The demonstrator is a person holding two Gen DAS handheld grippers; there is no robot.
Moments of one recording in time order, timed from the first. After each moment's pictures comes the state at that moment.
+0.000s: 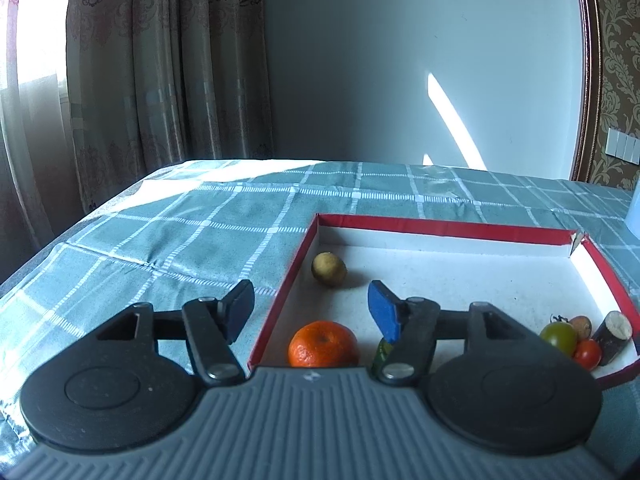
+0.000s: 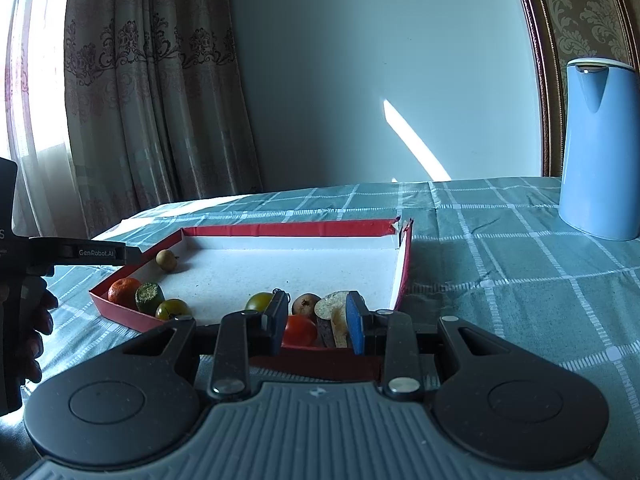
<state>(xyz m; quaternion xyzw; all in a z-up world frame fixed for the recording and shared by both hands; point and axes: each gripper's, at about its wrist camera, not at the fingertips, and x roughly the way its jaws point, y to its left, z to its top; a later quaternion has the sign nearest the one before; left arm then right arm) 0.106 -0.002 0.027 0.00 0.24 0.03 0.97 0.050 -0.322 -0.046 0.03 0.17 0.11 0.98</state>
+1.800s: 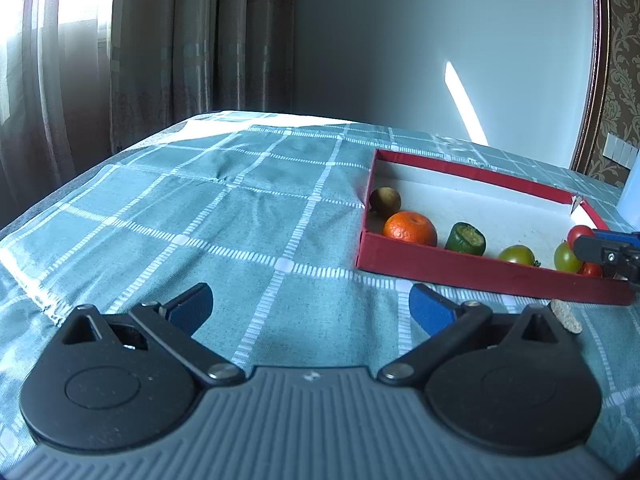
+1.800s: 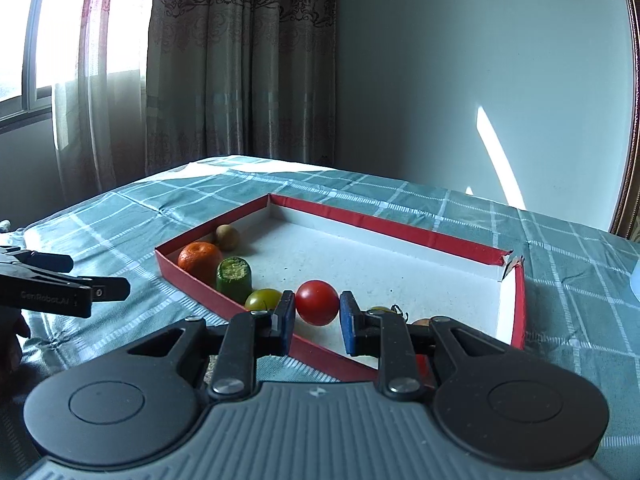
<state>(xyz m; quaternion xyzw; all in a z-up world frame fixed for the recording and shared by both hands) 0.035 0.066 -0.005 -0.04 0.27 0.03 0.96 0.082 -0.239 -0.035 -0.09 0.21 0.18 0.96</state>
